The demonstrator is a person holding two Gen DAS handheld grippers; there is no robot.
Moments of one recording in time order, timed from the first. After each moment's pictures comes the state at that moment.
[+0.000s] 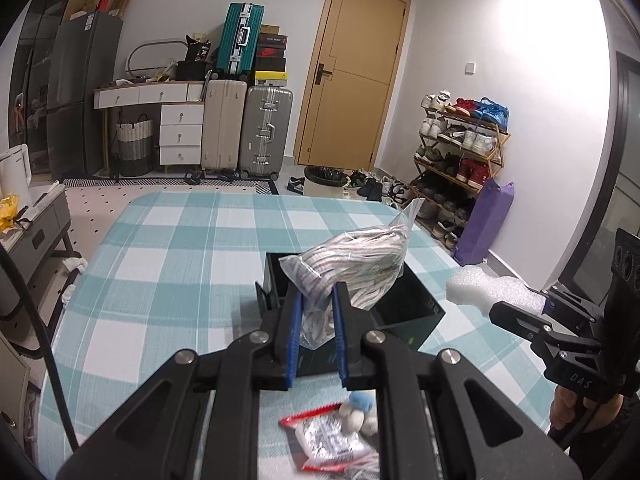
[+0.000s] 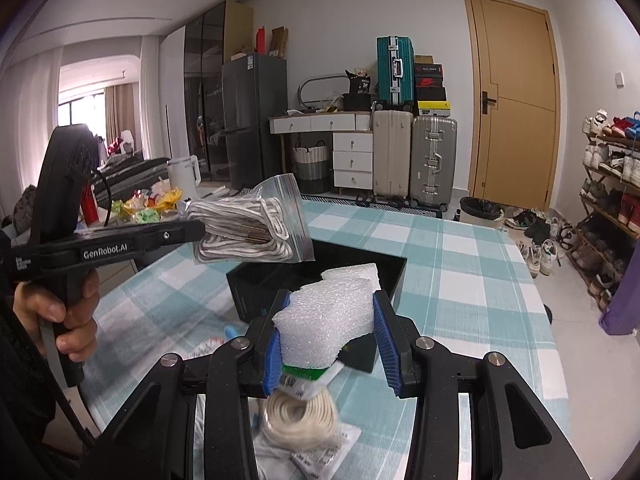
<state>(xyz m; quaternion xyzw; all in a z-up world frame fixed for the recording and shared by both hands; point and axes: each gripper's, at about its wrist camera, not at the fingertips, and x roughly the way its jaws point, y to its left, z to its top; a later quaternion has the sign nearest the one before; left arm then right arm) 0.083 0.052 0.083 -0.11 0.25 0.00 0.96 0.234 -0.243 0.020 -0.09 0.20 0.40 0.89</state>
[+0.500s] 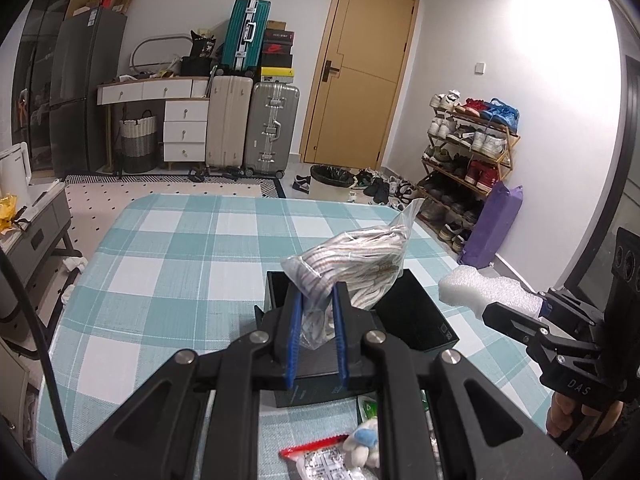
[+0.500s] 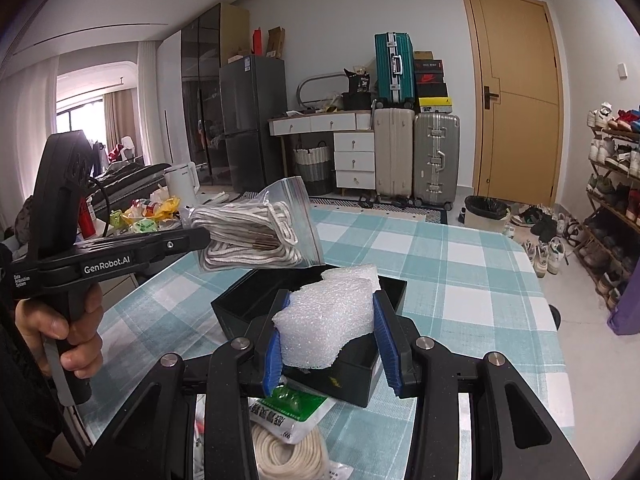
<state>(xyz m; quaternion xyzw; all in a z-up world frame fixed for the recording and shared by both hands) 0.117 0.056 0.082 -0.11 0.26 0.01 0.96 0.264 -0.225 0.027 -0.08 0.21 0.41 0.88</state>
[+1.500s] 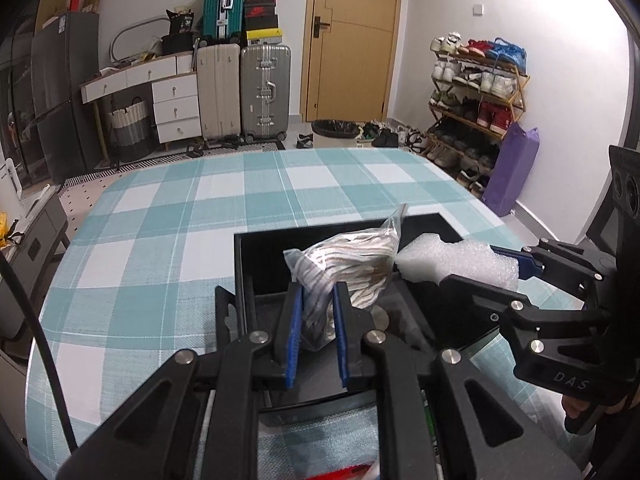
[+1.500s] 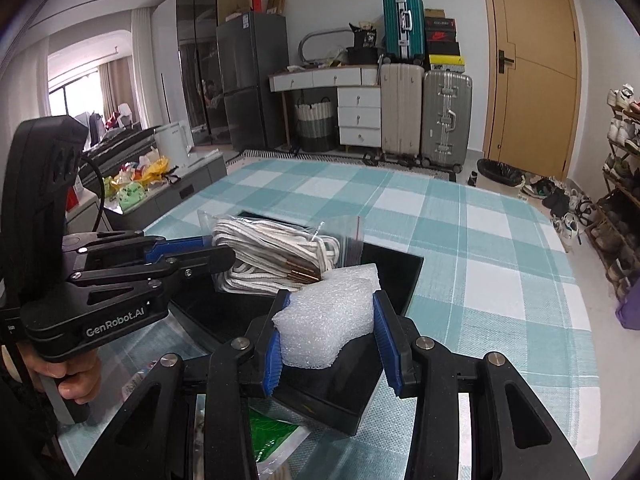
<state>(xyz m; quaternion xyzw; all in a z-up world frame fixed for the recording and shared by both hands) 0.180 0.028 0.030 -0.05 0.34 0.02 0.94 0.338 -0.177 -0.024 -0.13 0.29 0.40 0.86</state>
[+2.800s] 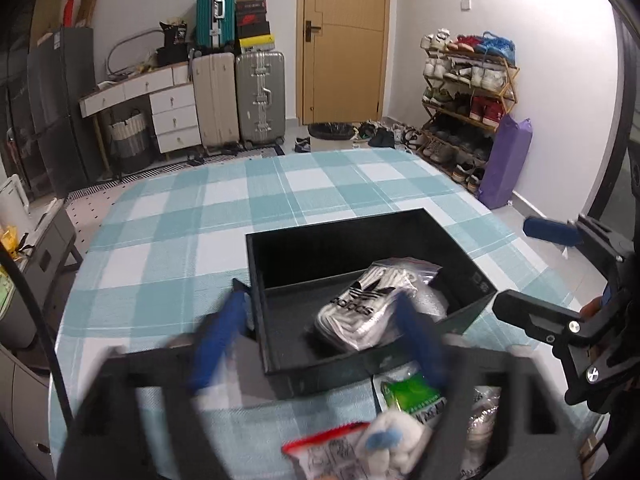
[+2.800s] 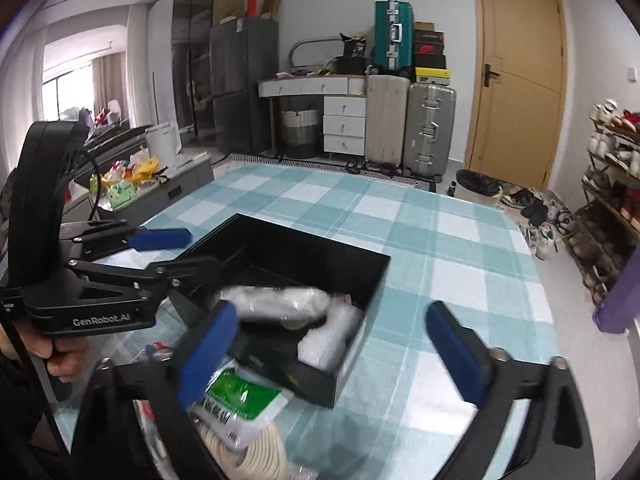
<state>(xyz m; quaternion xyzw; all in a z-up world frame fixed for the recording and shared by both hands) 0.139 0.024 0.051 -0.03 0.32 0.02 0.95 0.301 -0.215 -0.002 -0.13 0.27 0.37 0.88</state>
